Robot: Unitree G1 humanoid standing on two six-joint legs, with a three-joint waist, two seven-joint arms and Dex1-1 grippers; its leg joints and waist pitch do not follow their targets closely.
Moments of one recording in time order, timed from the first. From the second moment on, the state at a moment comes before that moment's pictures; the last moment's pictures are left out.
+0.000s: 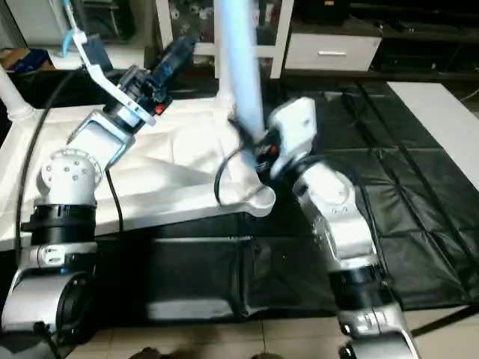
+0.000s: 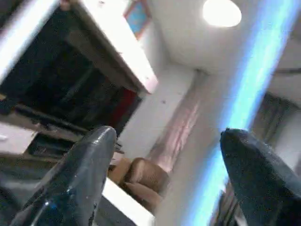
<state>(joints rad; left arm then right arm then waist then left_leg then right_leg) -0.85 0.07 0.27 0.25 -0.78 0.53 -0.63 -0.46 -0.28 0.17 0.06 0.26 0.23 0.52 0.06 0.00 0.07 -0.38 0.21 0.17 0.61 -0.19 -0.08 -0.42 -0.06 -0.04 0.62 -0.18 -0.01</state>
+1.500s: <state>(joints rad) -0.90 0.16 0.23 0.26 -0.65 0.50 -0.52 -0.47 -0.25 0.11 0.07 0.32 0.28 0.58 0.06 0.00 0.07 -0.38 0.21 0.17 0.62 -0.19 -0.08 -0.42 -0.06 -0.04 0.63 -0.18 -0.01</state>
